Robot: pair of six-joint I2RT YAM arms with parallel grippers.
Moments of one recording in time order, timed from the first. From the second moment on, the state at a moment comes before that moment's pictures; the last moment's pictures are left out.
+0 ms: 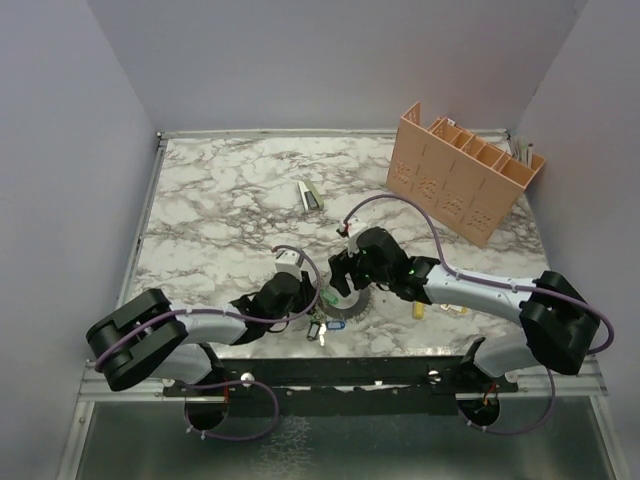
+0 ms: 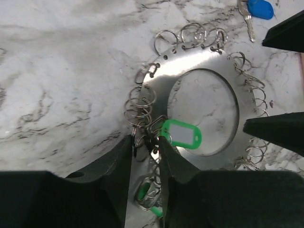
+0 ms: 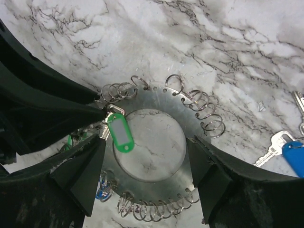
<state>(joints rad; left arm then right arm) -0.93 1.29 0.25 0.48 -0.27 -0.66 0.89 1.41 0.78 -0.04 0.04 0.19</state>
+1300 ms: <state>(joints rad) -1.21 1.29 0.22 0.55 -0.38 -0.83 0.89 1.32 0.49 -0.02 -0.08 1.01</state>
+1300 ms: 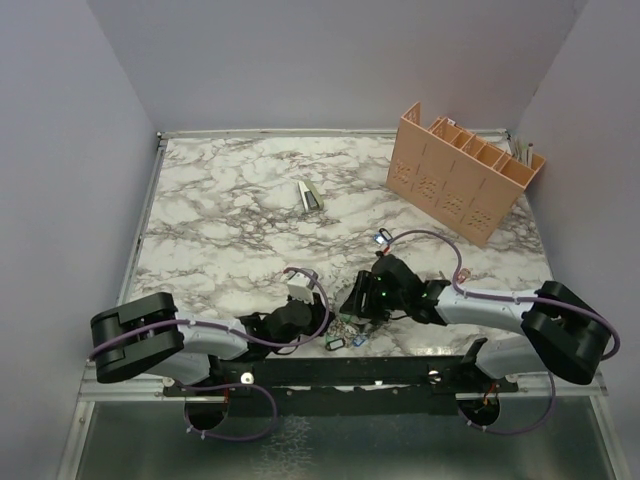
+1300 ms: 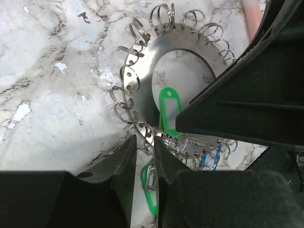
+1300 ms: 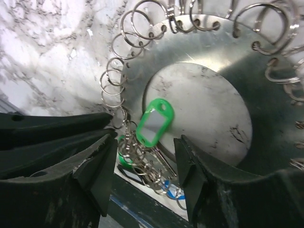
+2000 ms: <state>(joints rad) -1.20 1.42 0.25 0.66 -0.35 -0.83 0.88 1.43 0.40 0.33 -0.11 1.10</state>
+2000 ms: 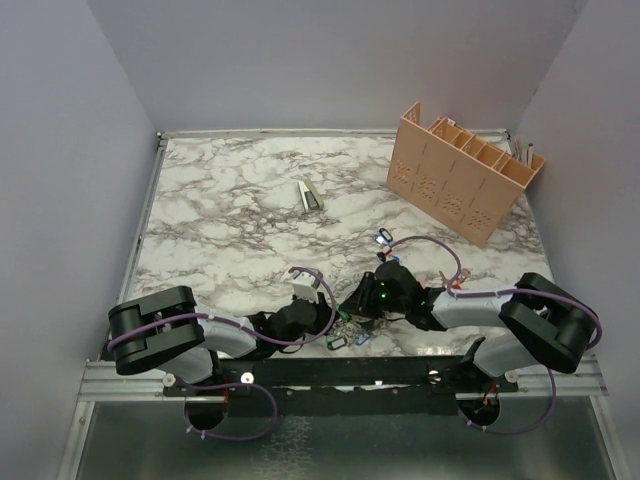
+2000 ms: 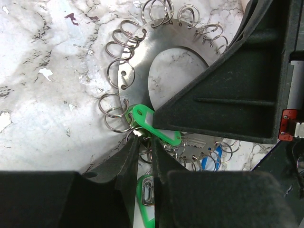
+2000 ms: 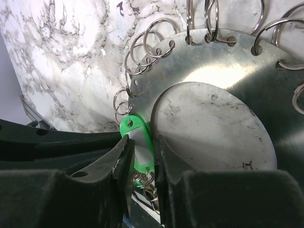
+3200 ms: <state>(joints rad) -1.19 1.41 0.19 0.72 -0.48 -0.92 0.86 1.46 0.33 0.57 -0.21 0.91</state>
